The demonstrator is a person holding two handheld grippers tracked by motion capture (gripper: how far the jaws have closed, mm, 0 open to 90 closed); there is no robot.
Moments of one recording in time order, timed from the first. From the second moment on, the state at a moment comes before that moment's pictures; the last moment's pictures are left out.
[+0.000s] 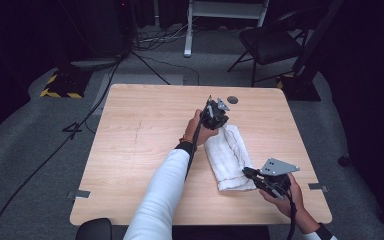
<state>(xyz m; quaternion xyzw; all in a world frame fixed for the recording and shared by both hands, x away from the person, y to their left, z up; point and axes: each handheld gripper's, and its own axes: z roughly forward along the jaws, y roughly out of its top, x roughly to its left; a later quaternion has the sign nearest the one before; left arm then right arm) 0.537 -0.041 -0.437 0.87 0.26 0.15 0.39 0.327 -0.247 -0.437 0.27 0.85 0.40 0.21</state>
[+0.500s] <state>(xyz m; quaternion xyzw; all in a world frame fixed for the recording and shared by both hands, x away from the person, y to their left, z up) 0.542 -0.069 -0.453 0.86 0.27 0.14 0.40 0.323 -0.272 -0.446 0.31 0.85 0.38 0.21</state>
